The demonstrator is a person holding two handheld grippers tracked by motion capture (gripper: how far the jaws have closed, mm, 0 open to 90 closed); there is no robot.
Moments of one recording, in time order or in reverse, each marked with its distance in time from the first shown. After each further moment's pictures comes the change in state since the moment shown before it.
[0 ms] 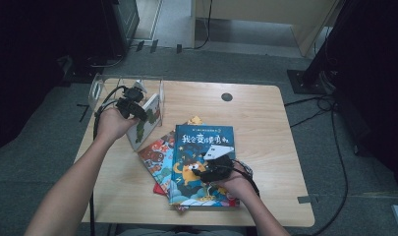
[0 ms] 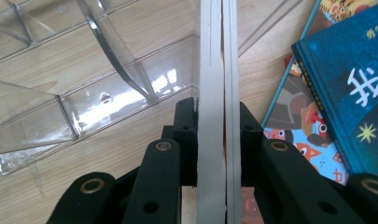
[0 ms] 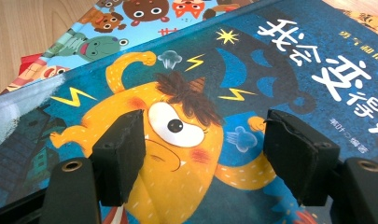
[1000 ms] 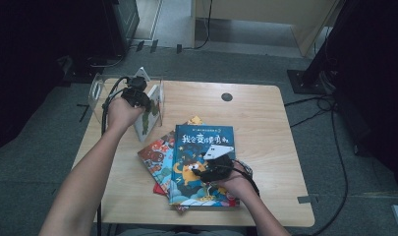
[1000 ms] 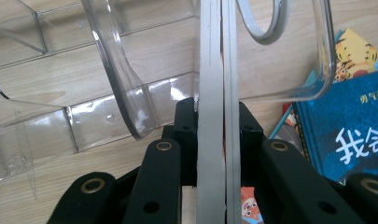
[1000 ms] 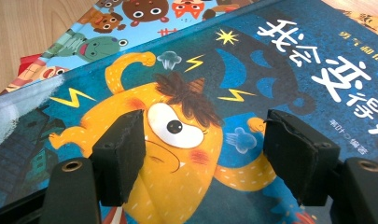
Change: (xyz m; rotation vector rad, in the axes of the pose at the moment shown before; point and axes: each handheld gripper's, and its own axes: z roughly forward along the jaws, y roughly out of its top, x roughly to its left) left arm -0.001 0.037 0.000 0.009 0.033 -0.159; right arm -0.001 0.000 0.000 0.000 0.002 -0.003
